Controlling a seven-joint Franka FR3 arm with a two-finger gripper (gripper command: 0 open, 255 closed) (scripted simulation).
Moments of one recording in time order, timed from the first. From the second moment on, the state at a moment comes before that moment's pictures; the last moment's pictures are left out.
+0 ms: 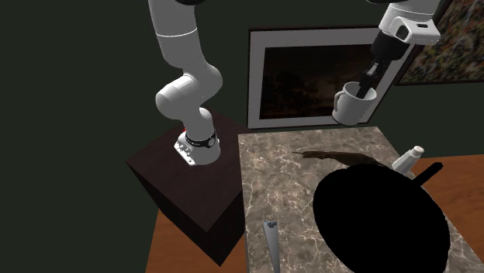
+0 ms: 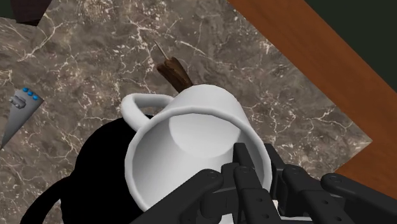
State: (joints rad) arm 0.00 -0.04 0.50 -1.82 -0.02 1.72 0.65
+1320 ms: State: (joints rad) arm 0.04 0.22 0.52 -1.73 -0.15 1.85 0.75
